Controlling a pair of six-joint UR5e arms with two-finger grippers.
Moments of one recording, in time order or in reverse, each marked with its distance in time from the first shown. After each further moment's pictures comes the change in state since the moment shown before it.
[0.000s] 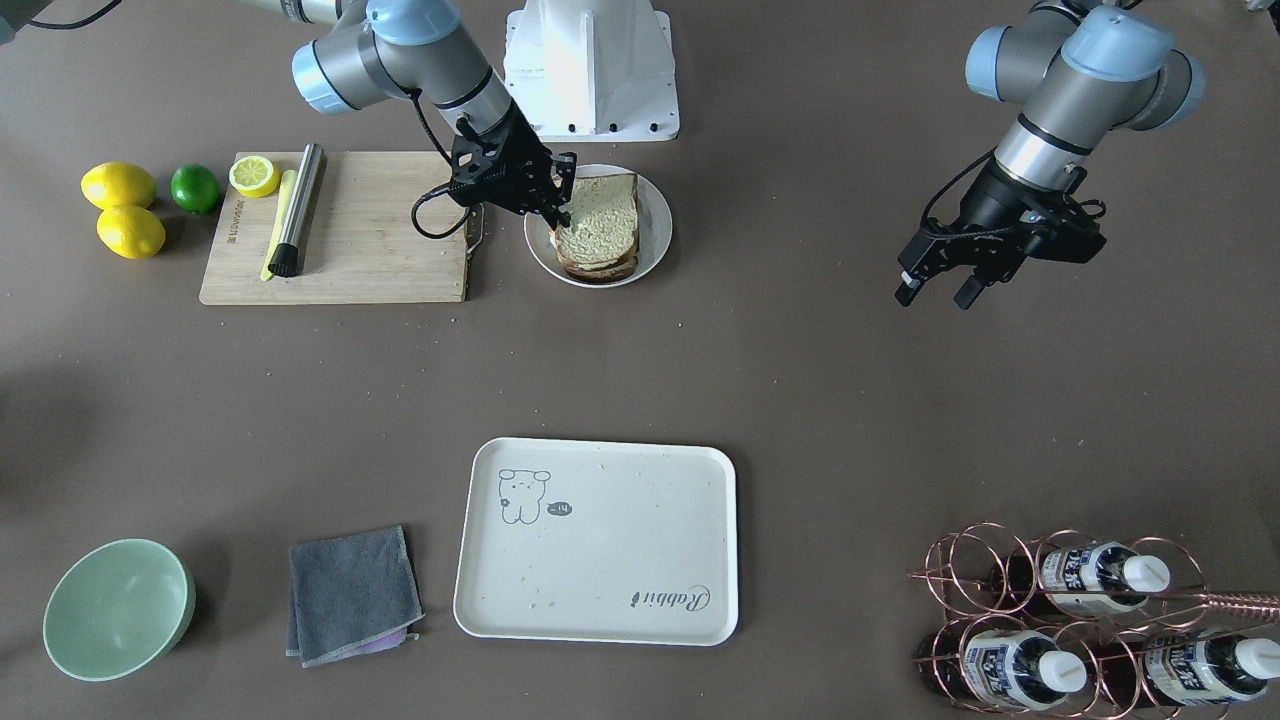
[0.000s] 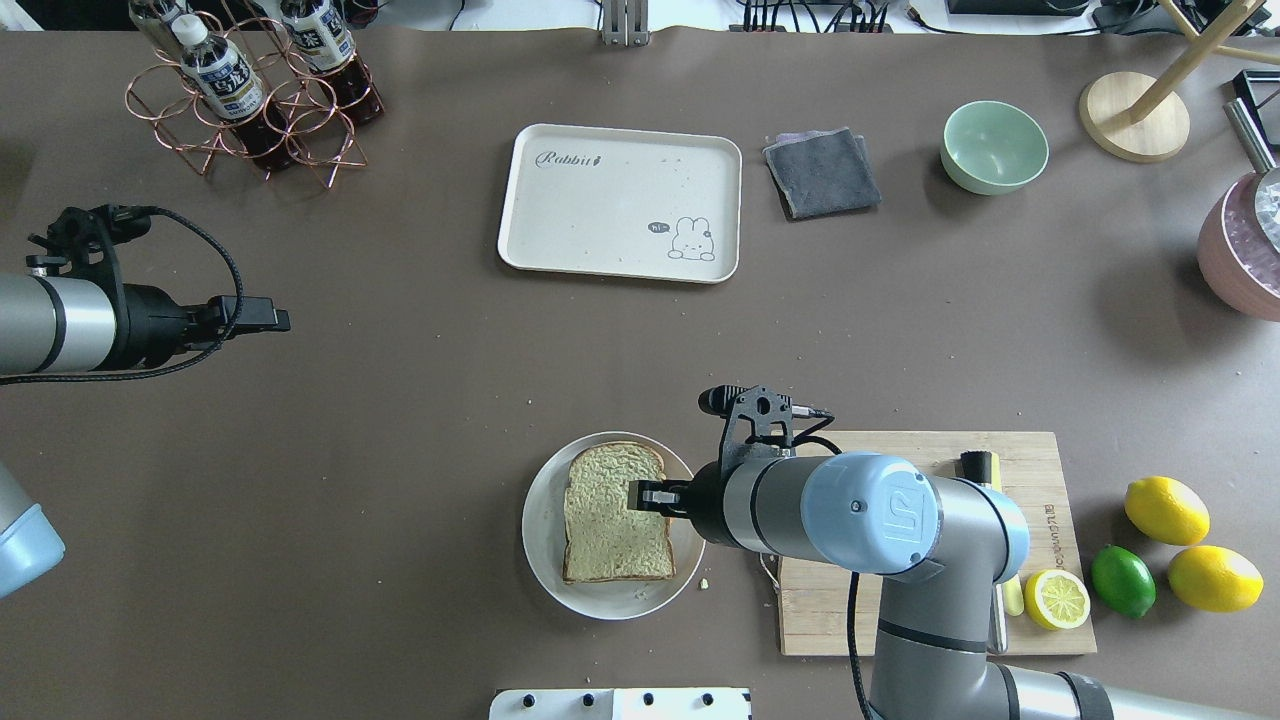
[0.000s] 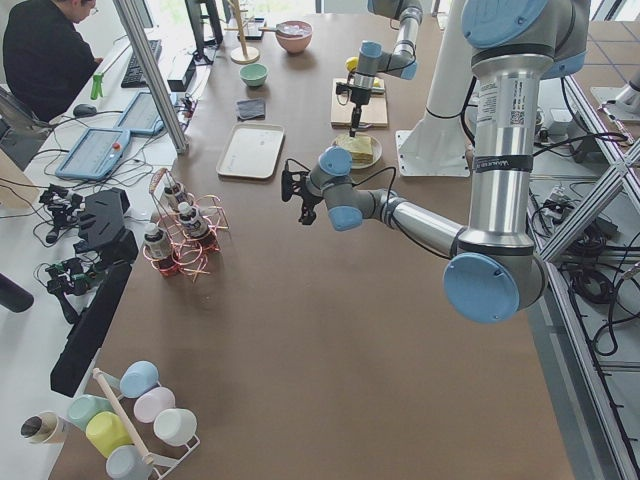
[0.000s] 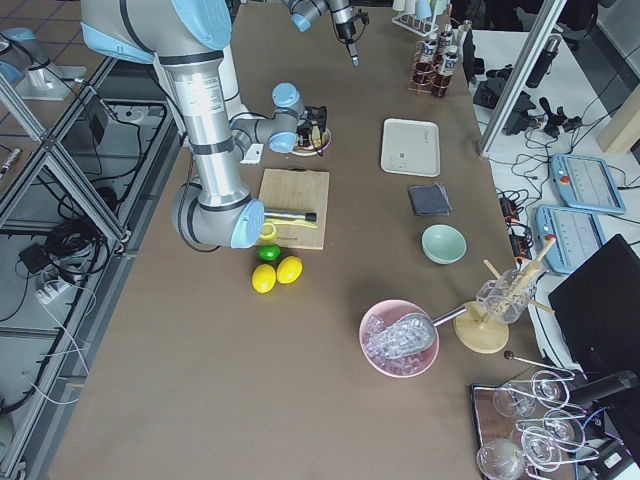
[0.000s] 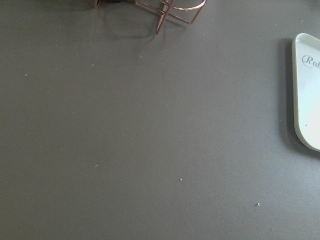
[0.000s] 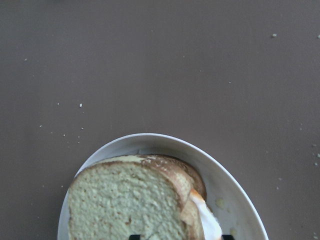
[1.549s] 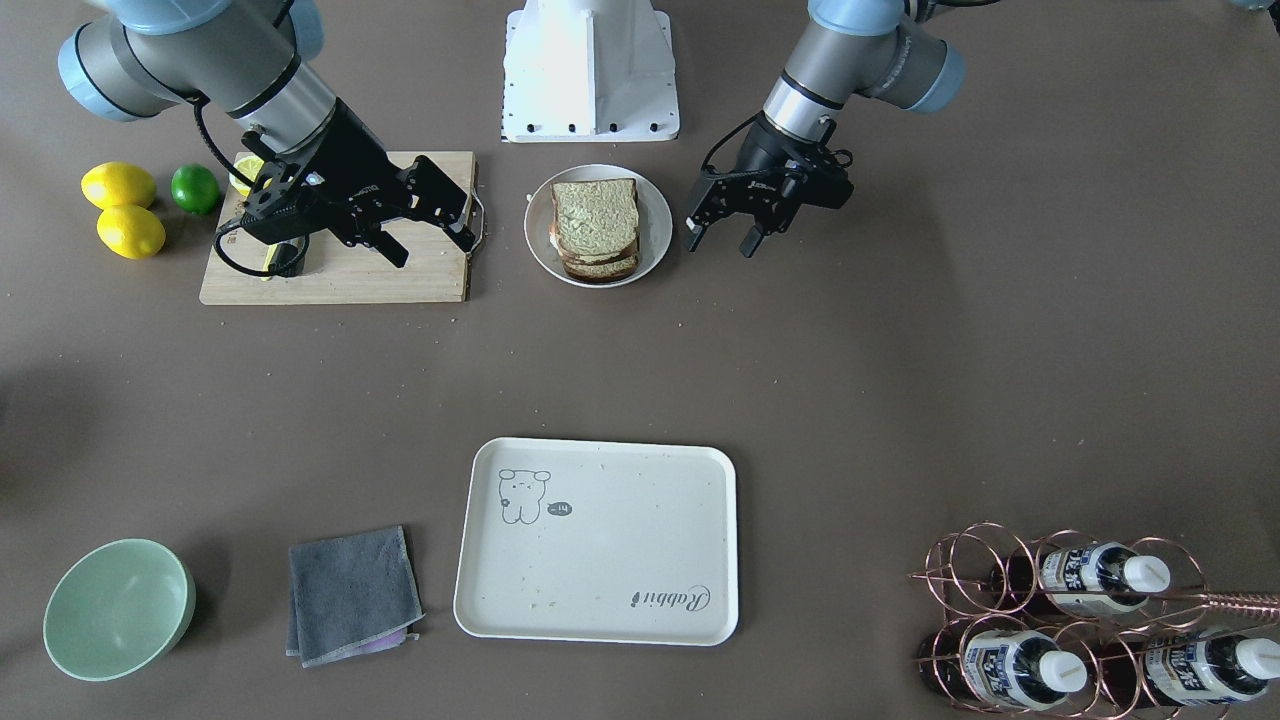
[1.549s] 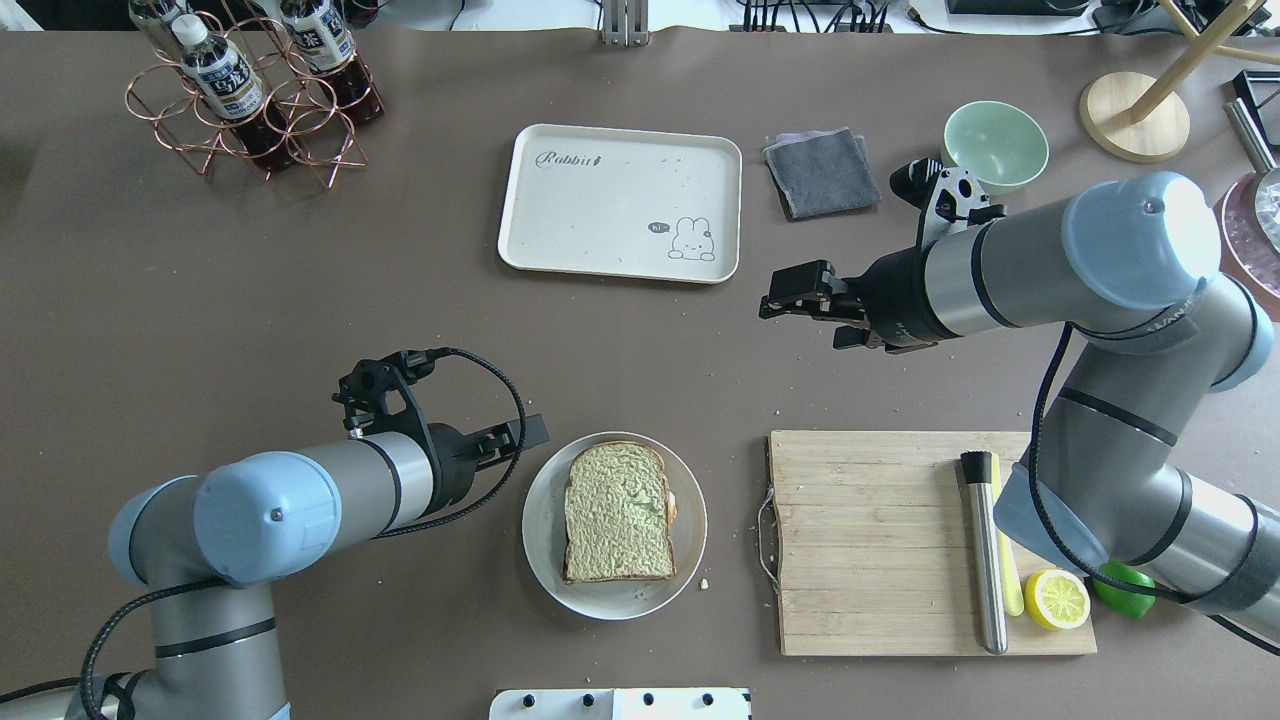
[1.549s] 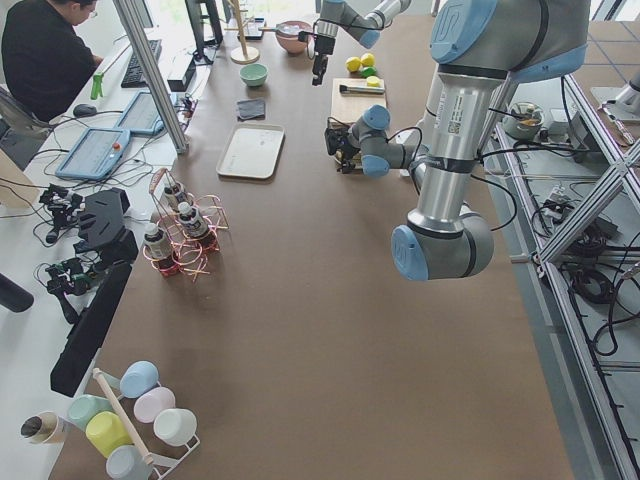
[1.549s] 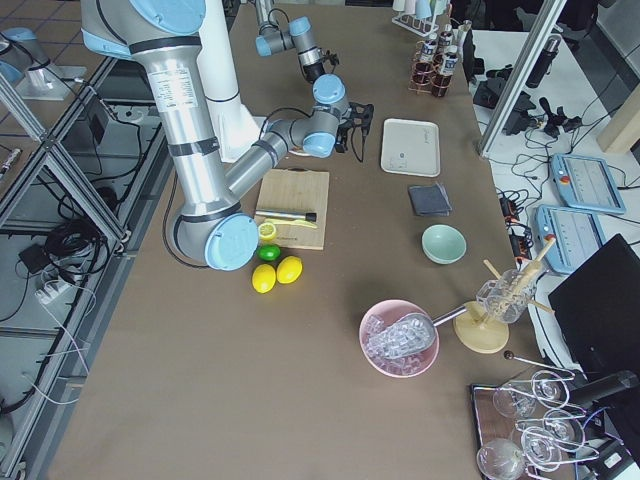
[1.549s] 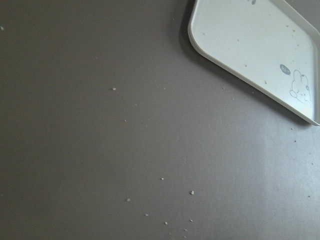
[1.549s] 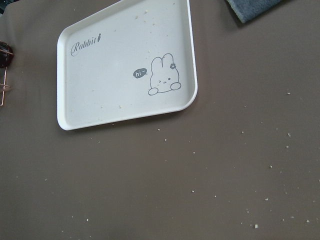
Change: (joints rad) left arm 0.464 -0.335 -0.033 0.277 0.416 -0.351; right arm 0.418 -0.109 0.106 -0.002 0.367 0.001
